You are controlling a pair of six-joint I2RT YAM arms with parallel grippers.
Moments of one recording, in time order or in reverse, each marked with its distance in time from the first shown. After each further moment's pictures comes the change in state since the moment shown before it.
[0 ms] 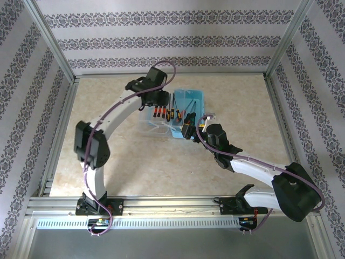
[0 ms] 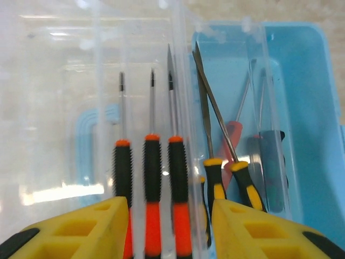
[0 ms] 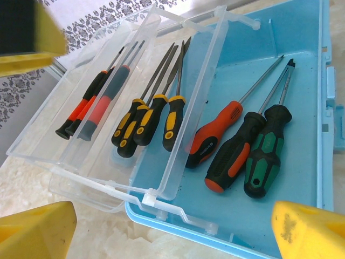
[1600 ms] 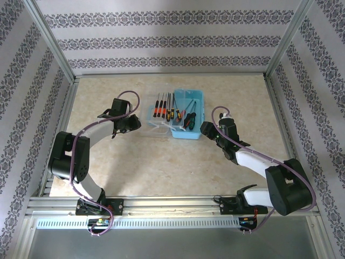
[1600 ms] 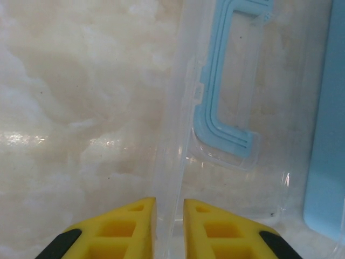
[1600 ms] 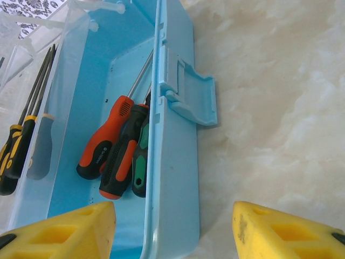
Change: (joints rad) left arm 0.298 -0.224 -0.812 0.544 0.311 -0.113; right arm -0.278 0.075 0.000 -0.117 -0.126 0.106
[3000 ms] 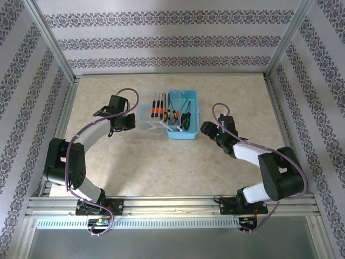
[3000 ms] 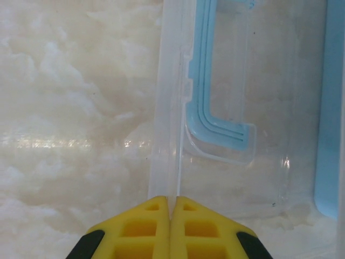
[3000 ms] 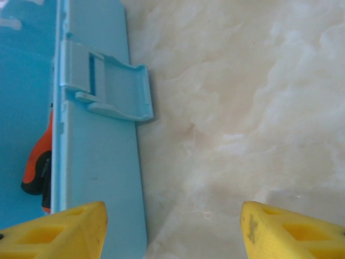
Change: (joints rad) left arm 0.001 -0.090 0.064 -0.204 -0.107 0.117; right arm -0.054 0.148 0.060 -0.045 -0.058 0.056
